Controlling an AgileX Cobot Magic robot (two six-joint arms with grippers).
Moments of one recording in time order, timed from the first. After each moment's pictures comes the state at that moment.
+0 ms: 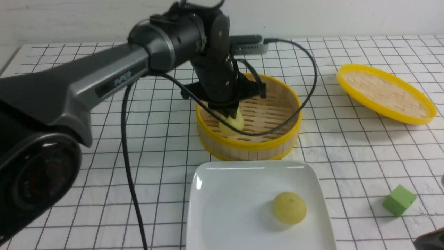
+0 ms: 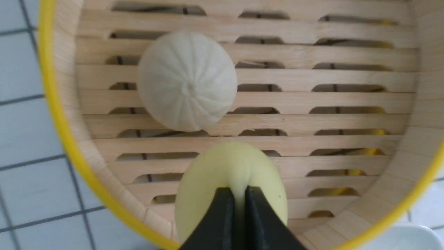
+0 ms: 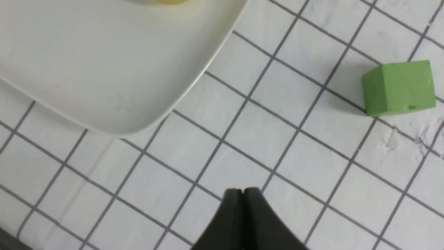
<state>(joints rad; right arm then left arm) 0.61 0.81 -0.59 -0.01 0.89 0.08 -0.57 2.07 -1.92 -0.01 1.01 -0.36</state>
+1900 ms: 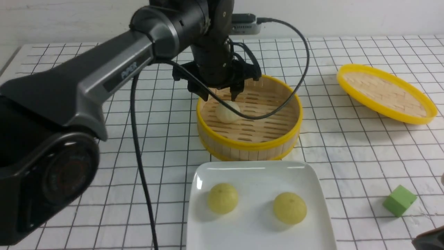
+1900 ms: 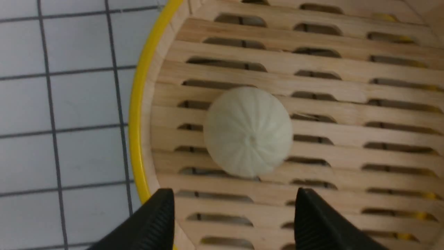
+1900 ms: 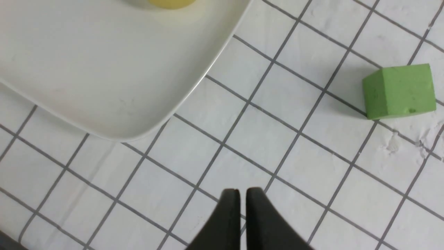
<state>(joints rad) 0.61 0.81 -0.59 -0.01 0.88 0.08 -0.57 2.21 -2.09 0.15 1.09 -0.49</state>
